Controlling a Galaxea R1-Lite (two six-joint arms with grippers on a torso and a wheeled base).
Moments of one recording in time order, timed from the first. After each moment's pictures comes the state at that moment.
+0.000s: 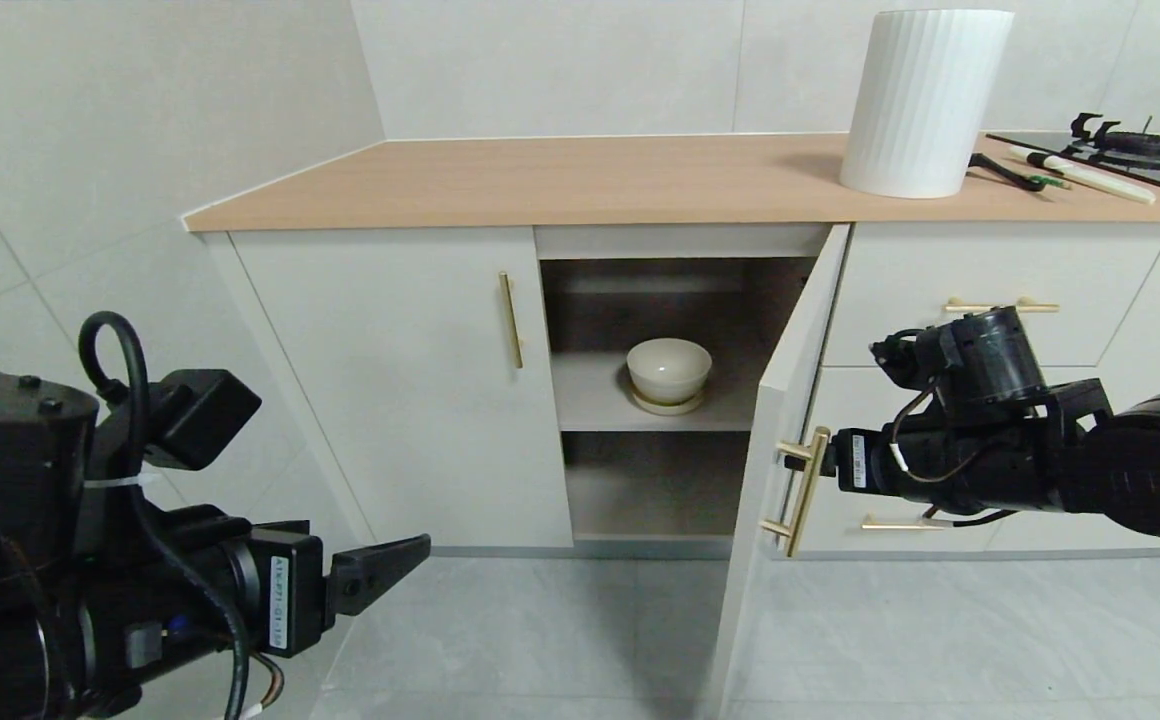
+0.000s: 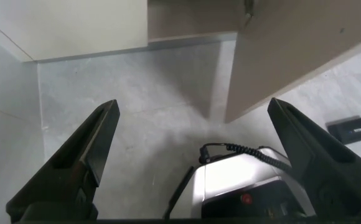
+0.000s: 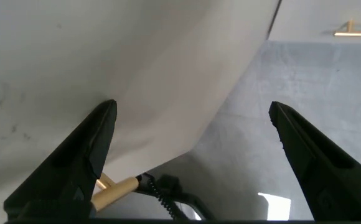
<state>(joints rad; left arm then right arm) -0.56 1.24 -0.68 0.00 0.18 -0.30 0.42 1.79 -0.98 -0.16 -0.06 0.36</state>
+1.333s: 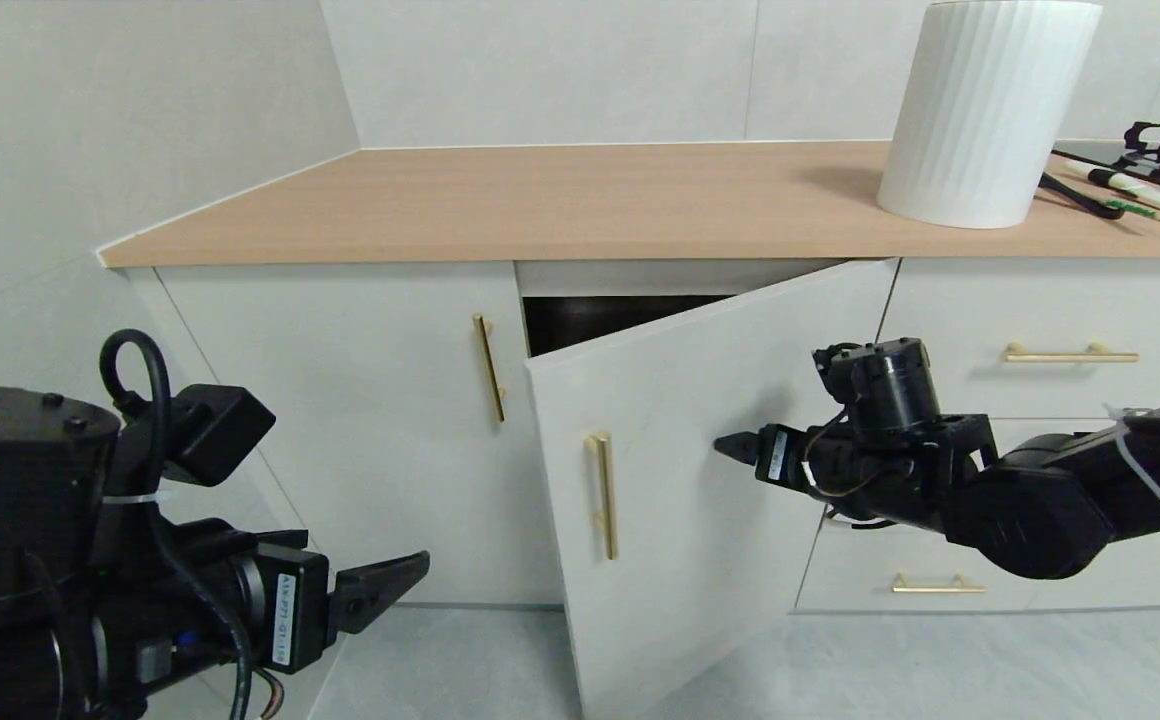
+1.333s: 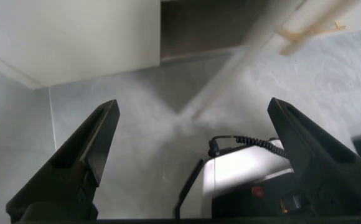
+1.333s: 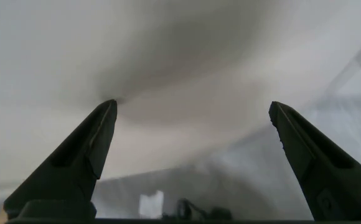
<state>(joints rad) -0.56 1.25 -0.66 0.00 0.19 -0.26 0.53 1.95 -0.98 -0.48 -0.12 0.58</state>
